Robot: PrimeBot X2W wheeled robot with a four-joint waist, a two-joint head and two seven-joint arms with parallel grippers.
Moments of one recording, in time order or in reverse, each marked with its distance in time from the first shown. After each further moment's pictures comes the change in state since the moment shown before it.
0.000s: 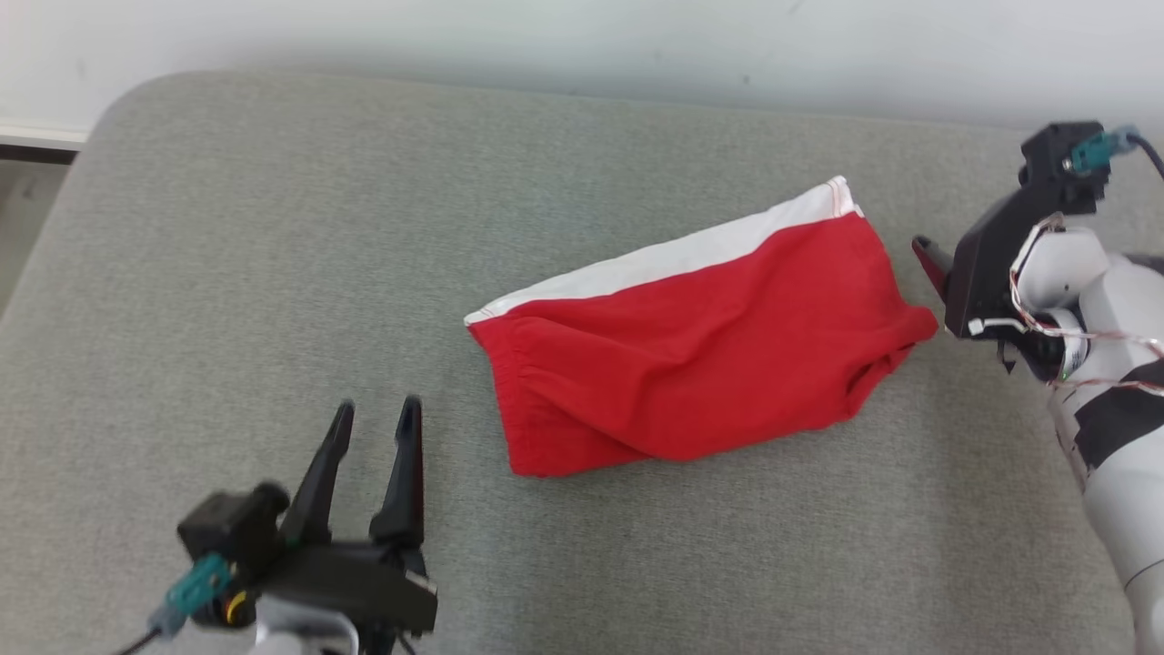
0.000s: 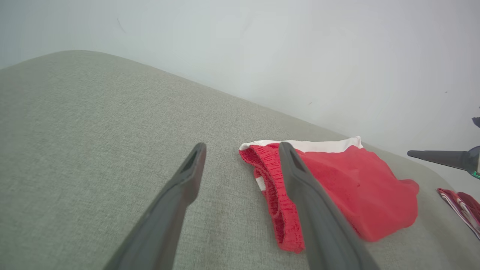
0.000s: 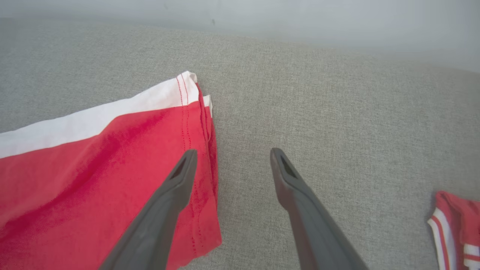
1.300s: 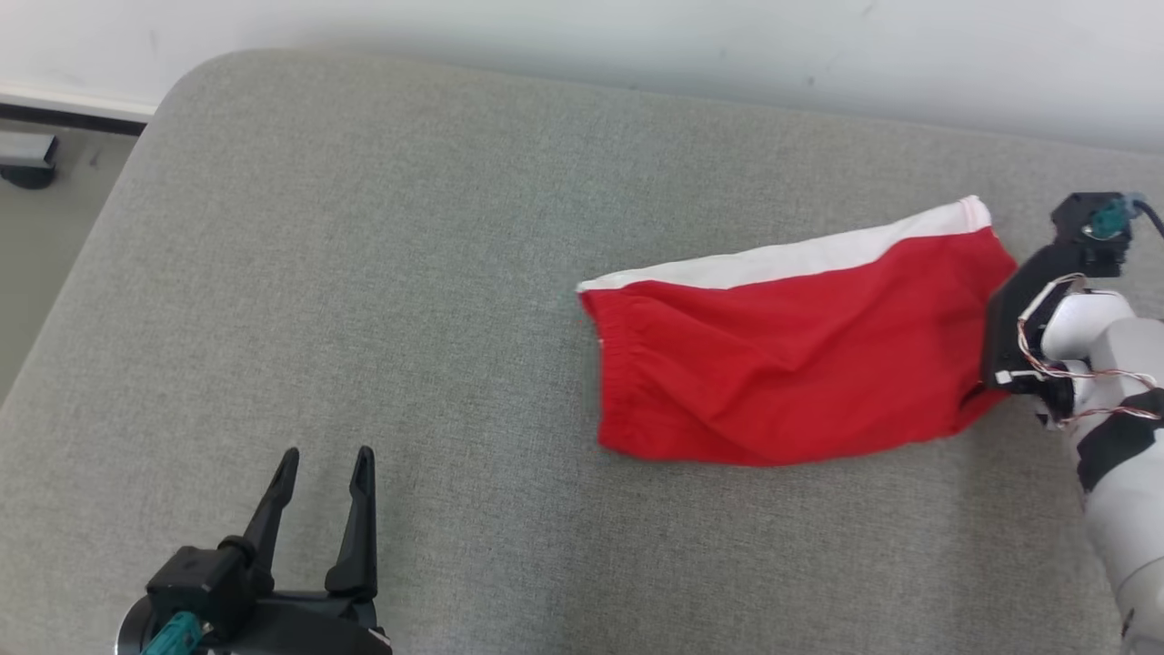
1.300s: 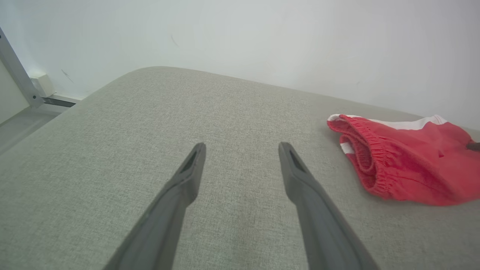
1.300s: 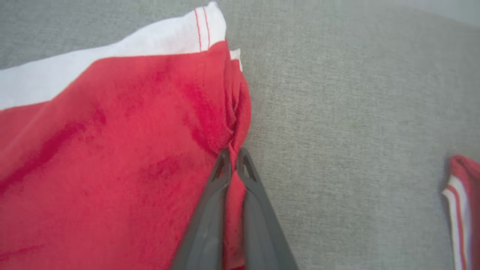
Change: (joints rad) left arm 0.139 0.094 0.035 -0.082 0.146 0.058 0.011; right arm -0.004 0.055 -0.347 0.250 -0.434 0.001 -0.084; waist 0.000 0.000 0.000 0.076
